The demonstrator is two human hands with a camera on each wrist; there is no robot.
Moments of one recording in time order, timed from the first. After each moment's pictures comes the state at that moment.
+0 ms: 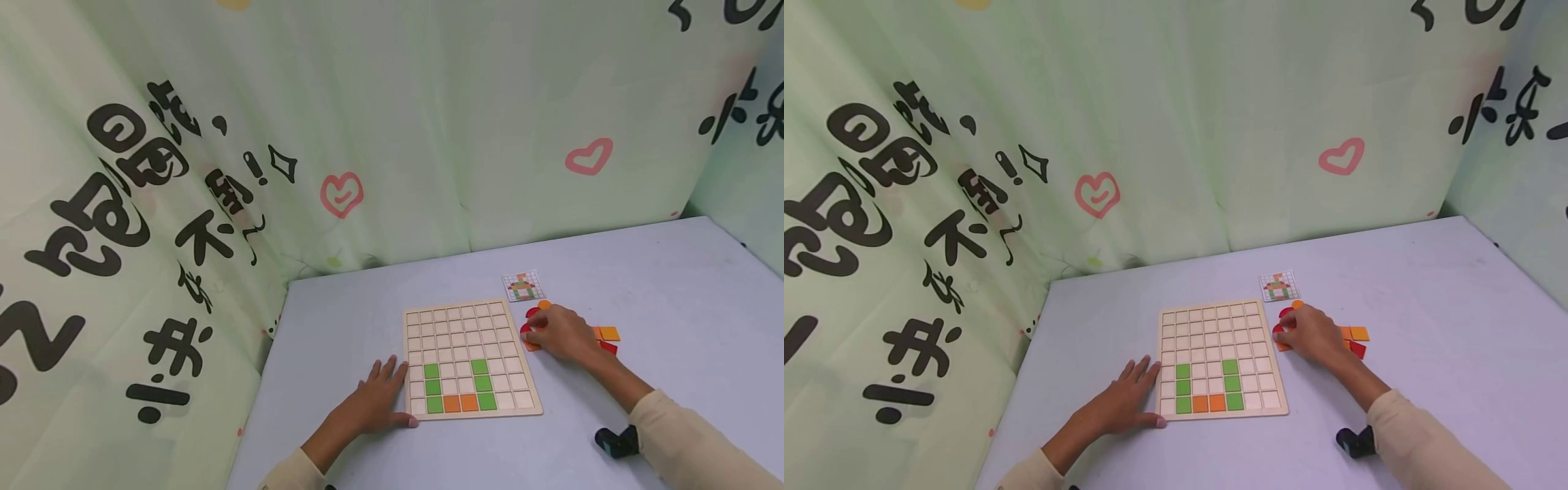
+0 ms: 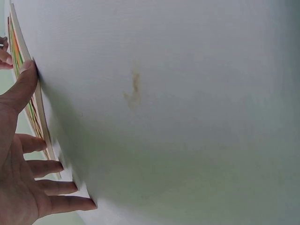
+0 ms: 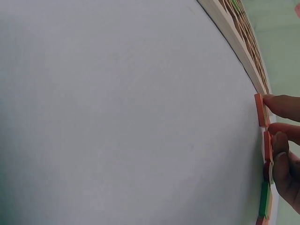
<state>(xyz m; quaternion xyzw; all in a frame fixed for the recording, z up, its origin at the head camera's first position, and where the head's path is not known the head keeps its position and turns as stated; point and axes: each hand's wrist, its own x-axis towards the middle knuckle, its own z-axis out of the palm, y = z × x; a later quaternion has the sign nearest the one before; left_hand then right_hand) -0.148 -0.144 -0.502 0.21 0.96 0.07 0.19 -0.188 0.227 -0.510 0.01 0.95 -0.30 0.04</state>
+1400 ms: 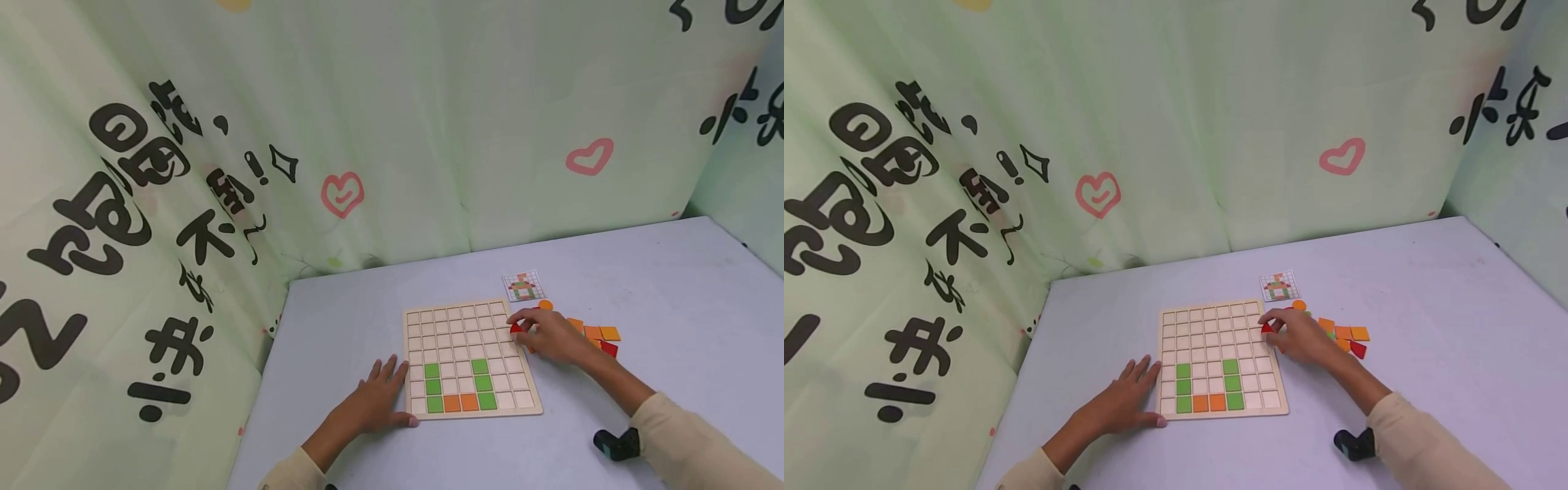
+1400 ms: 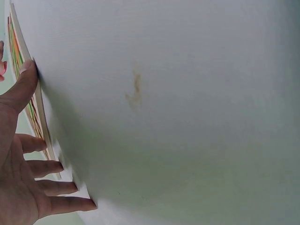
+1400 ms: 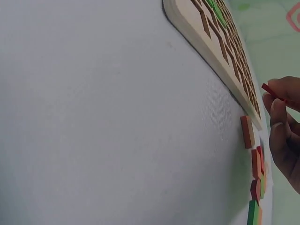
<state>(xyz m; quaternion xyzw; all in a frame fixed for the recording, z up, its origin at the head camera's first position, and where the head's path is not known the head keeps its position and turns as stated) -0.147 -0.143 -0.503 0.21 0.96 0.06 0.19 -0.185 0.216 -0.503 -0.09 0.91 -0.39 0.06</state>
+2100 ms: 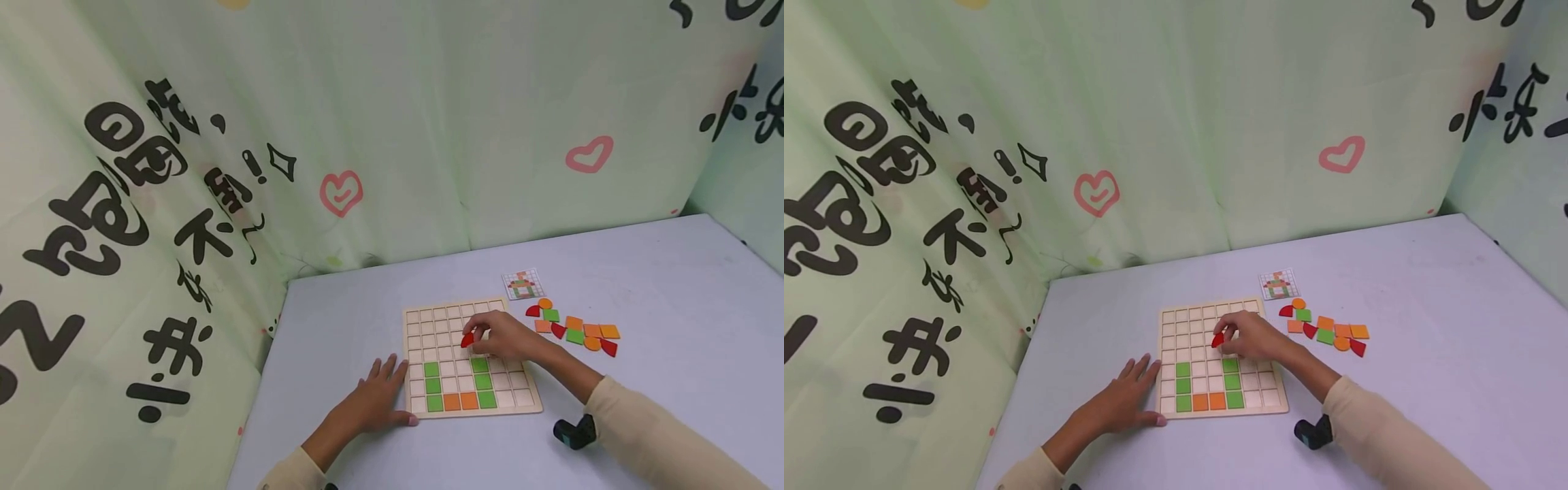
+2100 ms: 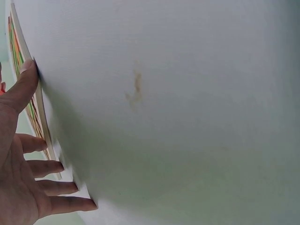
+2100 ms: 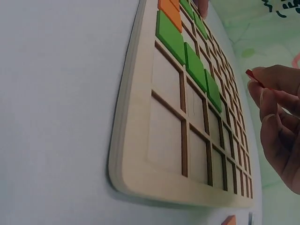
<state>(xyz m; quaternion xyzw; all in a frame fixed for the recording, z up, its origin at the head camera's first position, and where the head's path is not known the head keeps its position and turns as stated) -0.148 -0.142 -0.503 0.20 0.96 0.06 0.19 -0.201 0.154 -0.493 -0.19 0.87 -0.43 0.13</state>
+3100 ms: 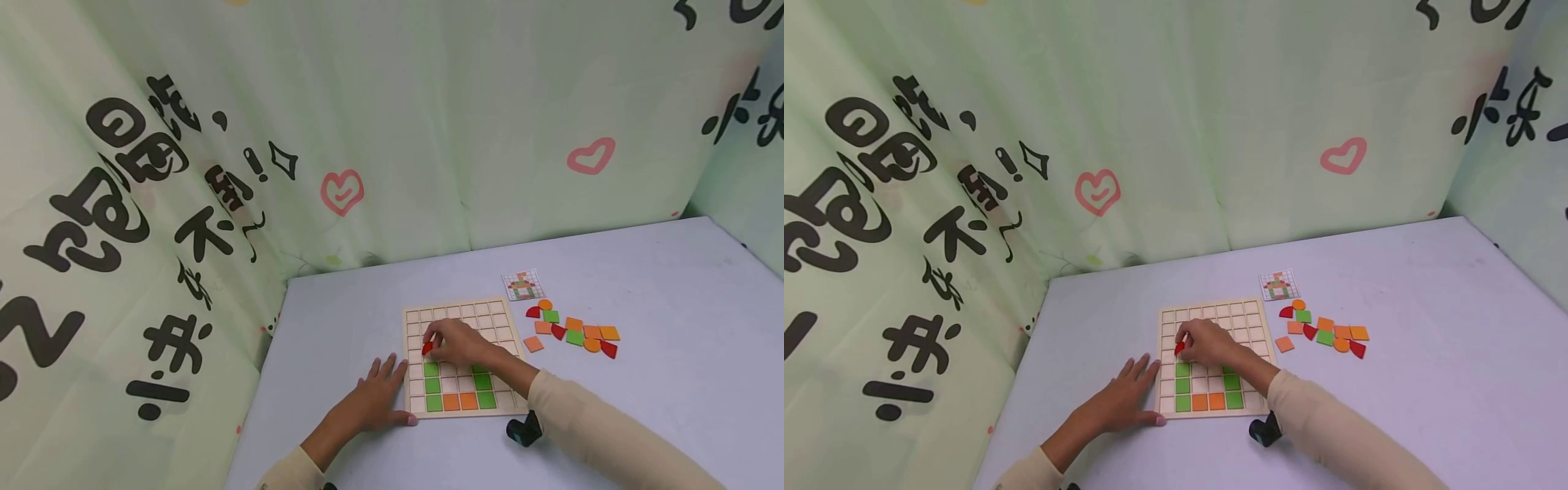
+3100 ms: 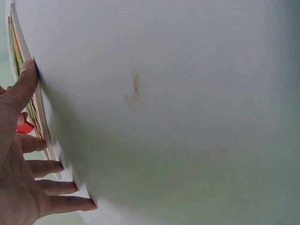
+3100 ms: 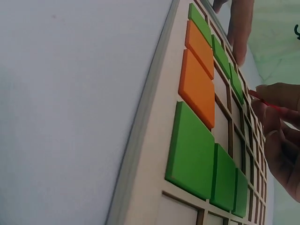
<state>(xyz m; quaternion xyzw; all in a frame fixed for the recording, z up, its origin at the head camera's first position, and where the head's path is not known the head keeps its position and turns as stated) -0.149 -0.143 -0.504 0.21 0.96 0.06 0.19 -0.213 0.078 -0.503 -0.19 0.89 -0.39 0.12</state>
